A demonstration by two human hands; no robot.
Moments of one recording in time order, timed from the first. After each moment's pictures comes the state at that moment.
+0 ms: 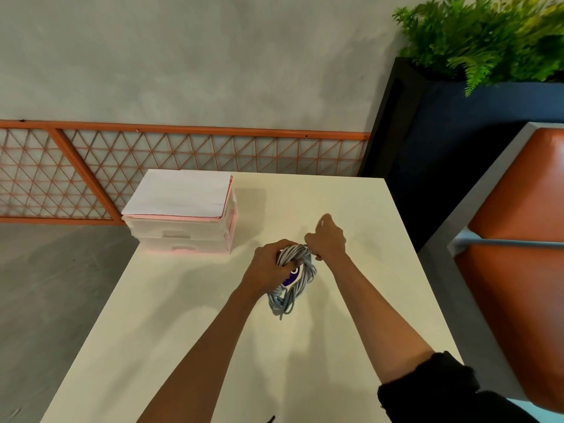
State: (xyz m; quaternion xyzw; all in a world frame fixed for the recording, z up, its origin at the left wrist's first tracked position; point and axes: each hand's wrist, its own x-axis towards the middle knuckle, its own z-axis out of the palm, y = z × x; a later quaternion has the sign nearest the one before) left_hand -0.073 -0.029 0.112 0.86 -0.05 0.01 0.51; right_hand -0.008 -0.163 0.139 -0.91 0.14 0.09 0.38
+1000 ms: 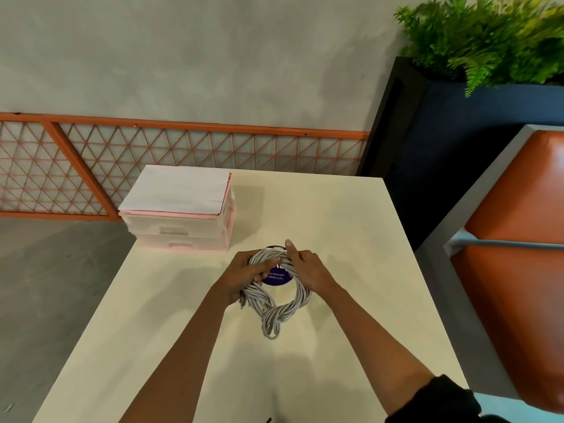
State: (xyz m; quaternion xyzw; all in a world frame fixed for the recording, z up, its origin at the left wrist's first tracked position) left_hand -0.079 0.007 0.094 0.69 0.08 -0.13 0.71; right_hand -0.043 -0.160 0.085 -0.88 -0.05 0.17 0.44
